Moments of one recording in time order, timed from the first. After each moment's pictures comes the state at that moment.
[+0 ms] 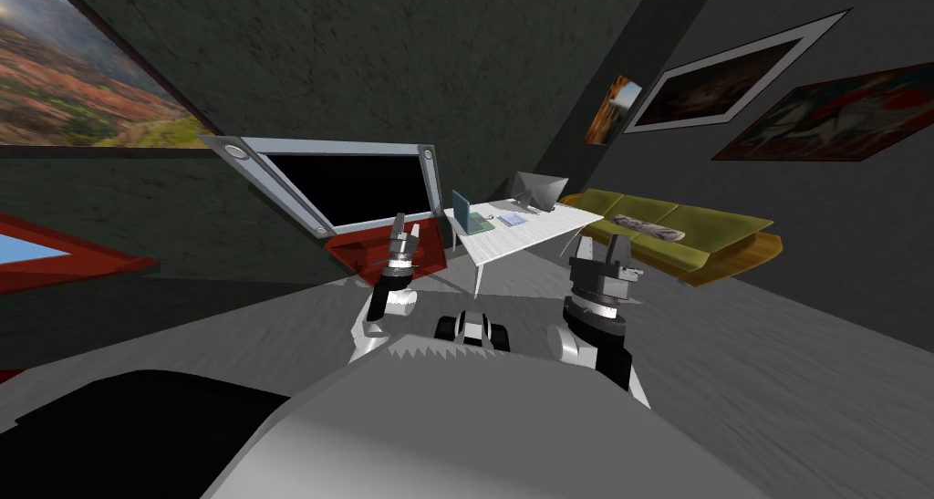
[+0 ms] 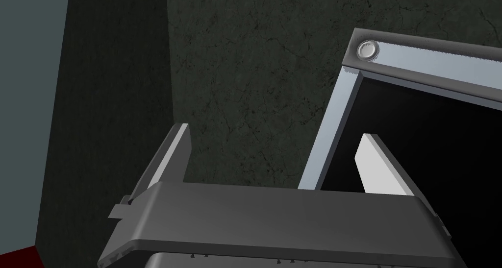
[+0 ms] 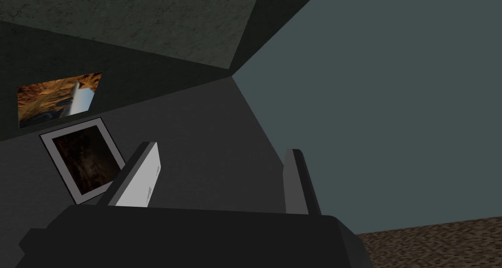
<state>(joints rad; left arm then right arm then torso) 0.34 0.14 0.00 -2.20 0.14 -0.39 -0.07 0.52 0.02 0.01 -2.32 0.05 -0.61 0.01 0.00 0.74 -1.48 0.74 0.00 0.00</state>
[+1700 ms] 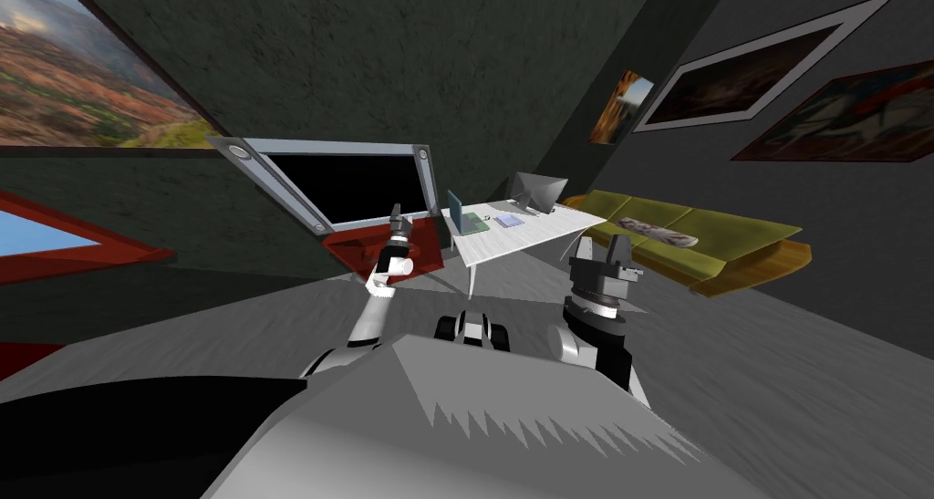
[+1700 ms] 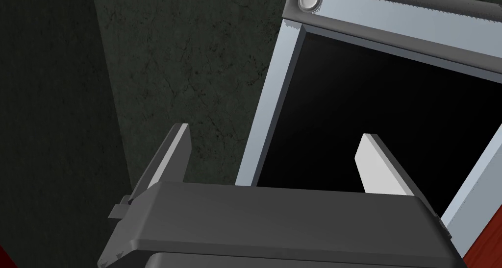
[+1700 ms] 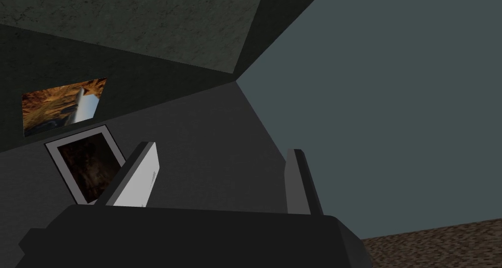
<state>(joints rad) -0.08 0.27 0.23 -1.72 0.35 -0.27 -0.05 0.52 0.02 0.01 -2.32 0.05 -0.61 0.01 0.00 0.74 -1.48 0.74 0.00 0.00</state>
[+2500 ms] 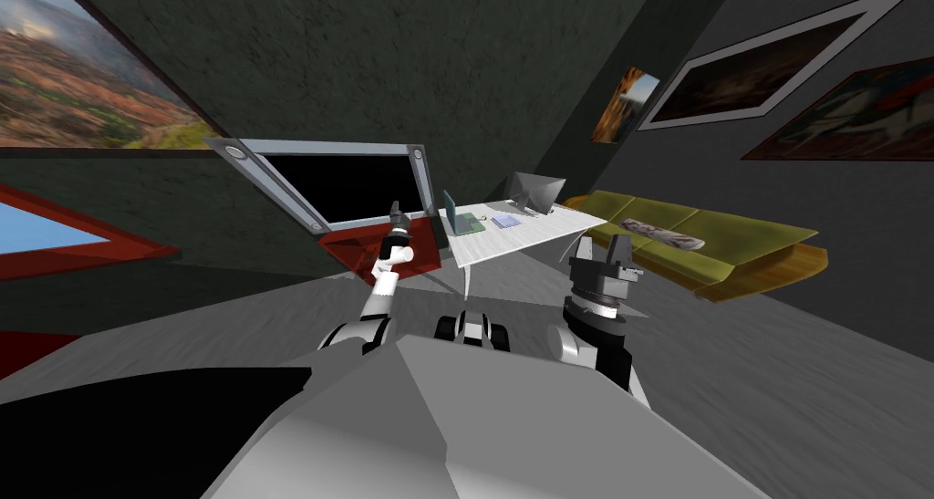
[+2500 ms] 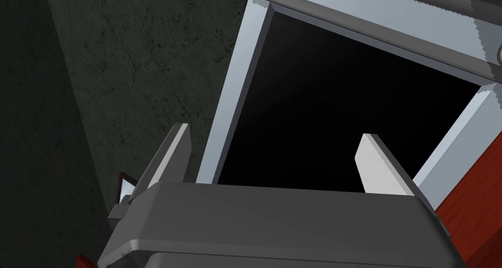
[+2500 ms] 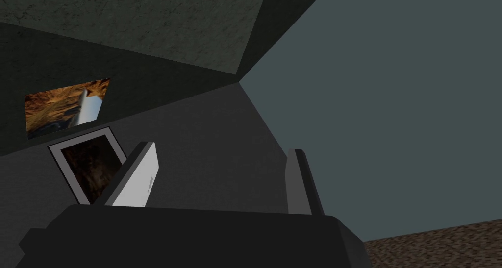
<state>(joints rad) -0.27 0.28 0.32 -1.49 0.41 -0.21 -0.05 0.52 0.02 0.01 -2.32 0.05 -0.61 0.01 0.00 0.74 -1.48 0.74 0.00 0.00</state>
